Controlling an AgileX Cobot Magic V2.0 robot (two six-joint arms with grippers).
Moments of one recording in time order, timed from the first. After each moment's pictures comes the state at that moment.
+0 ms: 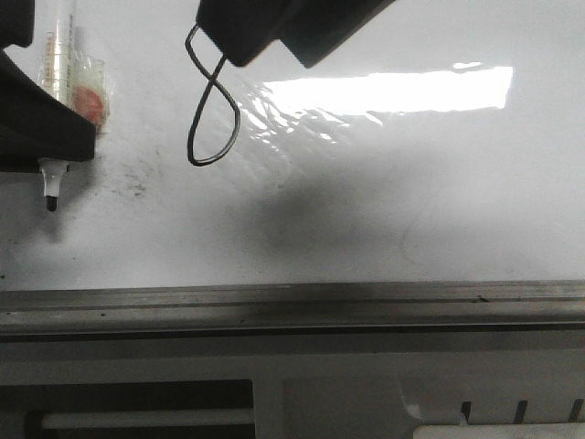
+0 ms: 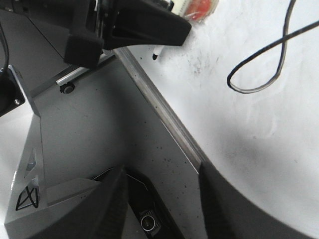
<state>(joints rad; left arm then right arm) -0.63 1.03 -0.48 0.03 0.03 -0.54 0.83 1.20 -1.08 0.18 0.75 -0.14</state>
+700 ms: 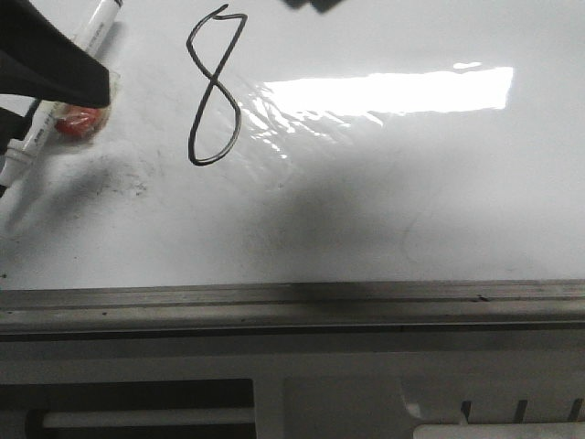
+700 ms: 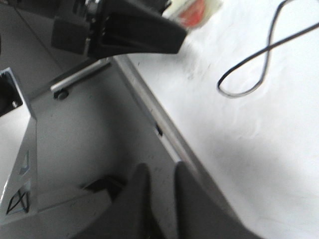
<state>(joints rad) -0.63 0.95 -0.49 0.02 0.05 -0.55 0.83 1.12 -1.07 0.13 0.75 -0.14</state>
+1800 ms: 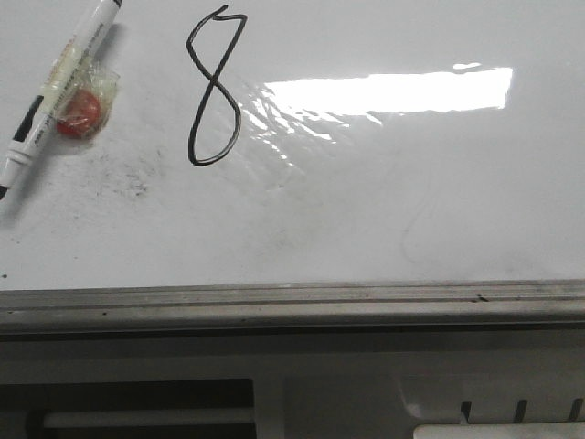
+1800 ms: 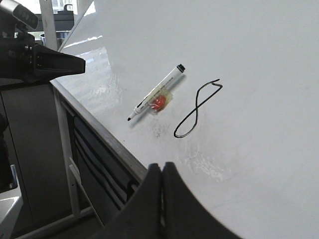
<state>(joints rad) -0.63 0.20 -0.24 0.09 0.14 -0.54 0.83 0.12 -0.35 0.03 0.32 -0.11</state>
